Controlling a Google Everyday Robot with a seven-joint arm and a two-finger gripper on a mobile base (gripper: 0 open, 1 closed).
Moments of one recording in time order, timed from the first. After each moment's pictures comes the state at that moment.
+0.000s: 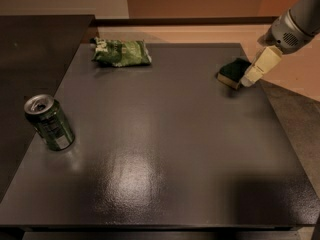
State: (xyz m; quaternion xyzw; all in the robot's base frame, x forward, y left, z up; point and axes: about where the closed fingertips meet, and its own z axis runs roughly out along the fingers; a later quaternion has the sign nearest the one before) arm 0.630 -0.266 0.892 -0.49 0.83 0.09 0.24
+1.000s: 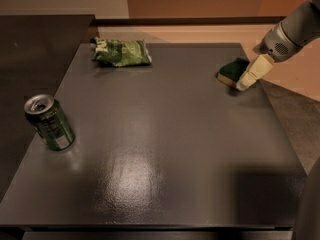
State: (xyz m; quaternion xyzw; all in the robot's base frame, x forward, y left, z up) arm 0.656 -0.273 0.852 -0.48 0.84 0.11 0.24
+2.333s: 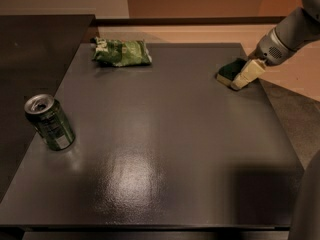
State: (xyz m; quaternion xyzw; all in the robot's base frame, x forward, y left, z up) arm 0.659 -0.266 0.836 -0.47 0.85 0.12 0.23
